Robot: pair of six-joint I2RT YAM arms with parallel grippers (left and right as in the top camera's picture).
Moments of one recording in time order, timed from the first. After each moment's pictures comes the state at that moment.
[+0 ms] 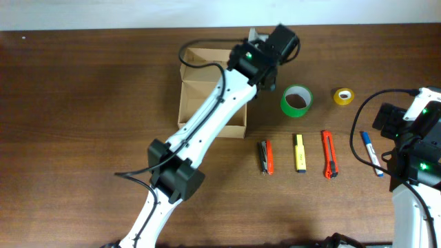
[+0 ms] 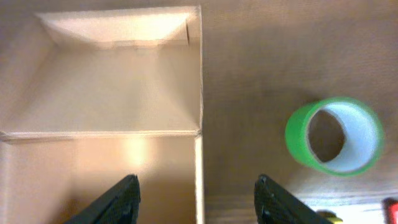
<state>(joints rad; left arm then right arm) -0.72 2.40 2.67 -1.37 -0.35 -0.51 -0.45 1.10 0.88 -0.34 0.12 -0.13</state>
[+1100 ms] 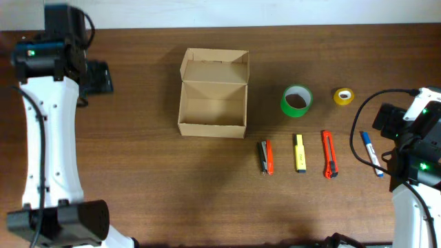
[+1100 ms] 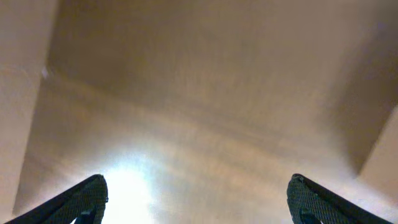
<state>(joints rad) 0.10 1.76 1.95 -1.44 -0.32 -0.12 -0.45 1.10 0.88 -0.34 0.12 -0.13</state>
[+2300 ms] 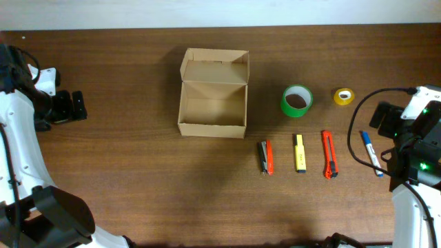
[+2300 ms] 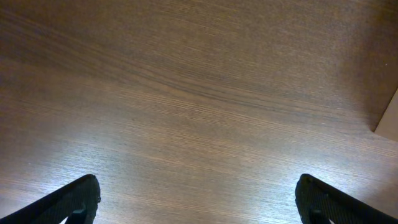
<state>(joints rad) 0.43 1.76 1.75 -1.32 0.05 0.20 -0.45 1.10 0.88 -0.33 0.01 -0.13</state>
